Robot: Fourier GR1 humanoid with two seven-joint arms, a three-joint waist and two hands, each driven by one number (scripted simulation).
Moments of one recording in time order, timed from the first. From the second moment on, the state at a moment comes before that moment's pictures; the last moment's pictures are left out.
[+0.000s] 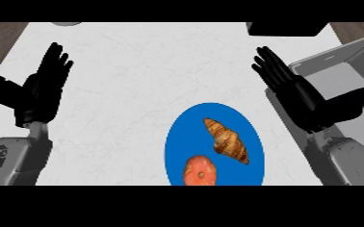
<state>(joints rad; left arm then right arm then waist) -0.27 0.38 -0.01 -1.45 0.33 0.24 0.16 -0.29 -0.39 0.23 -1.59 -0.46 0.06 0.09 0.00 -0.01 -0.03</state>
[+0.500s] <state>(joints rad) -0.18 0.33 -0.03 -1.51 0.32 0.26 0.12 -0.07 -0.46 0.12 -1.61 -0.23 -0.17 -0.03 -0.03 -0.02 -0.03</state>
